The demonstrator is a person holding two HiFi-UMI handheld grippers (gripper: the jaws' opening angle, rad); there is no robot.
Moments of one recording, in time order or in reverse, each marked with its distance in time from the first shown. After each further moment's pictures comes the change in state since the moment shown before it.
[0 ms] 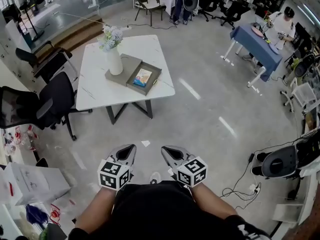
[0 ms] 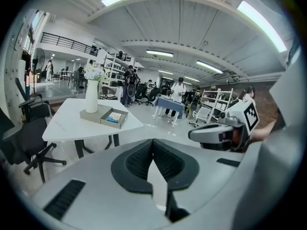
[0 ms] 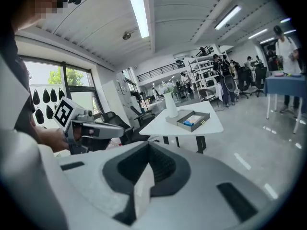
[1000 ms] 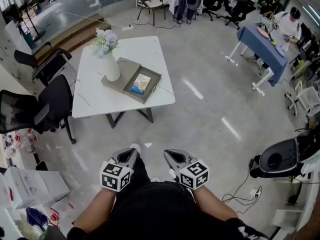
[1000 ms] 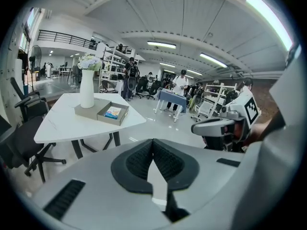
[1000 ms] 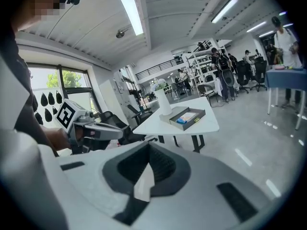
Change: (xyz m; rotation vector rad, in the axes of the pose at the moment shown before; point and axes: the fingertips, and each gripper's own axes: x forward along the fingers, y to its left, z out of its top) left arm 0.071 0.022 0.003 -0.002 0.089 0.020; right arm 0.023 -0.073 0.005 0.038 0.034 0.021
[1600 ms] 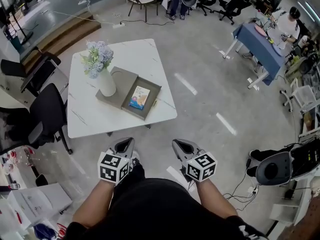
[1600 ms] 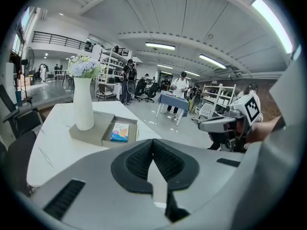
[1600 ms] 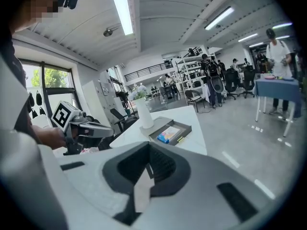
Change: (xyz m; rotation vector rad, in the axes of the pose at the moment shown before) left arm 0.081 0.108 0.110 0.040 -0.025 -0.036; right arm 0.074 -0.102 0.101 0.014 -0.030 -0.165
